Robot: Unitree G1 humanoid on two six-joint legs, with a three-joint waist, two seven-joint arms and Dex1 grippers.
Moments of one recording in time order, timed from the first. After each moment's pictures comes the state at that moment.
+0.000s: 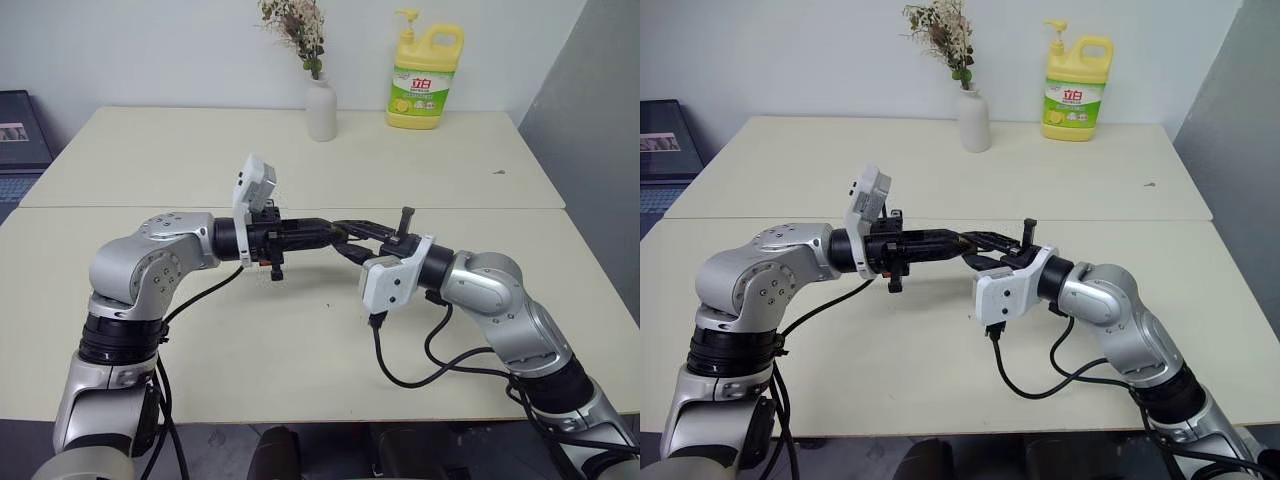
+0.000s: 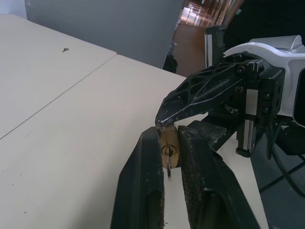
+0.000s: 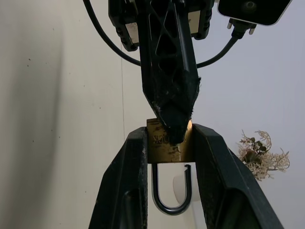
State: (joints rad) left arm -0.66 0.63 0.00 -0.15 -0.72 0.86 -1.02; right arm -0.50 -0.49 0.34 -0.40 -0.41 -0.07 0.69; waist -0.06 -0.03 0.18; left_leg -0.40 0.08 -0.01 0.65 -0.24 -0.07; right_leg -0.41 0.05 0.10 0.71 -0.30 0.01
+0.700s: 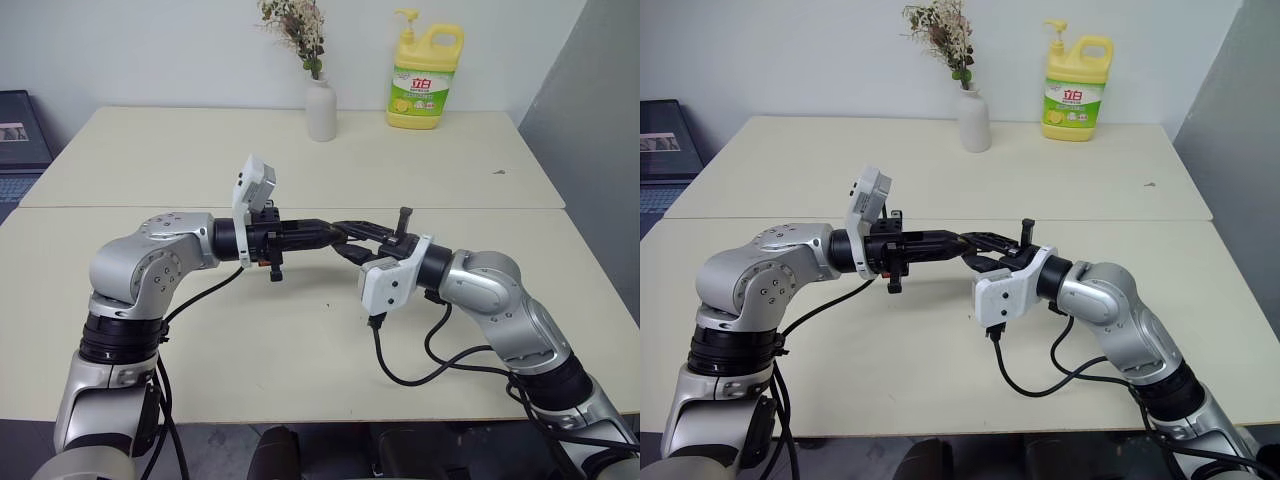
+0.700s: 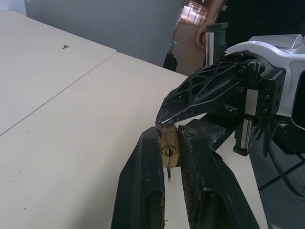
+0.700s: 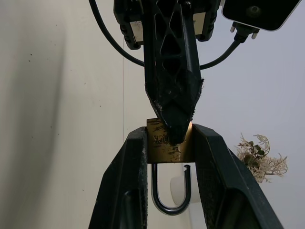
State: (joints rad) left arm -0.66 0.63 0.00 -0.14 -0.72 0.87 -1.04; right arm -0.51 -0.49 0.34 -0.38 -0.45 -0.11 0.69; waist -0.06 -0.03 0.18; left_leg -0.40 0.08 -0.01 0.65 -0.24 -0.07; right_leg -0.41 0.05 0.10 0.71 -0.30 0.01
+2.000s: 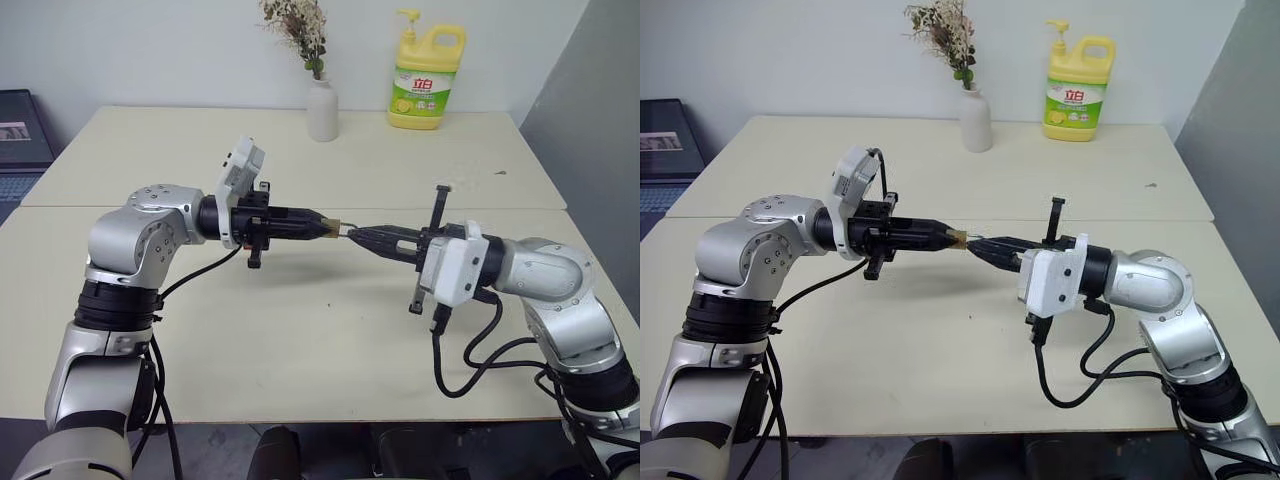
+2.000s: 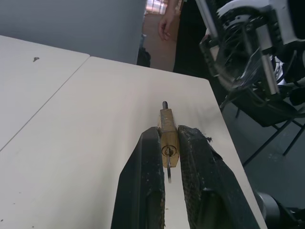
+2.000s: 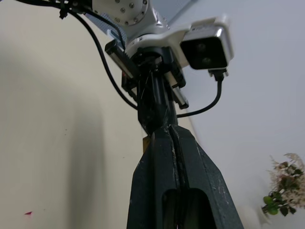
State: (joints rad) left arm -0.80 0.68 -0.05 0.08 -0.63 0.71 -1.35; right arm -0.50 -0.61 0.19 -0.47 0.10 0.00 0.87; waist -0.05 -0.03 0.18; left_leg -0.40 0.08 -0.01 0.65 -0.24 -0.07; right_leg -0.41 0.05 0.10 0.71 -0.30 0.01
